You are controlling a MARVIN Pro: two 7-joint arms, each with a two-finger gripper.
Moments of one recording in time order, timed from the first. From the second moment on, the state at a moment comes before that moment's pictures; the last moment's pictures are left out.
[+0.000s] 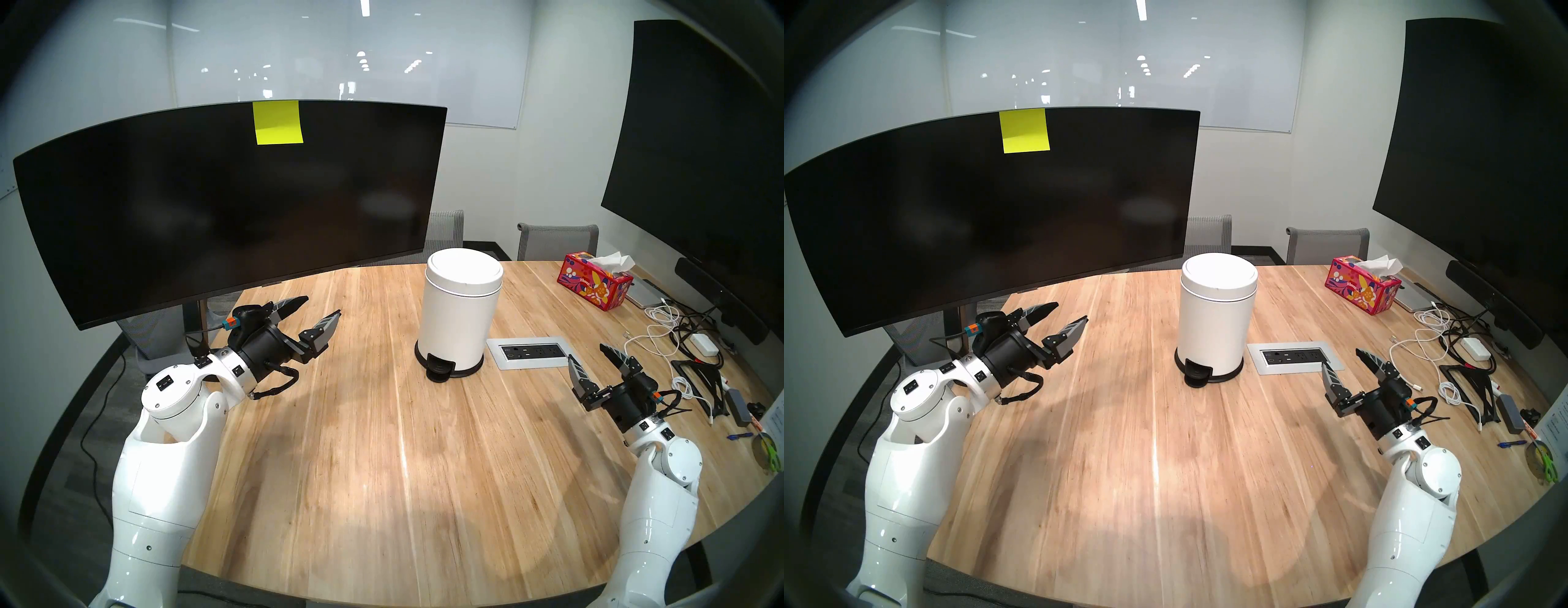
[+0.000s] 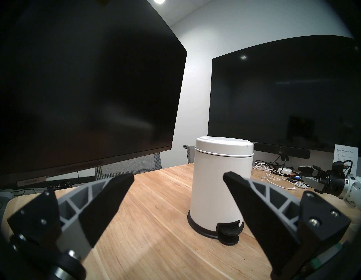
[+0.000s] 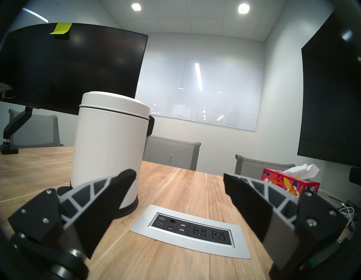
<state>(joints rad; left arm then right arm) 1.62 -1.27 -1.69 -1.84 -0.43 0.18 -0.64 -1.51 -1.51 2.33 -1.46 0.08 -0.30 1.05</state>
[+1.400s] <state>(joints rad) 1.59 -1.23 -1.75 -1.82 -0.46 0.18 -0.69 -1.51 -1.51 2.33 -1.46 0.08 -0.30 1.05</state>
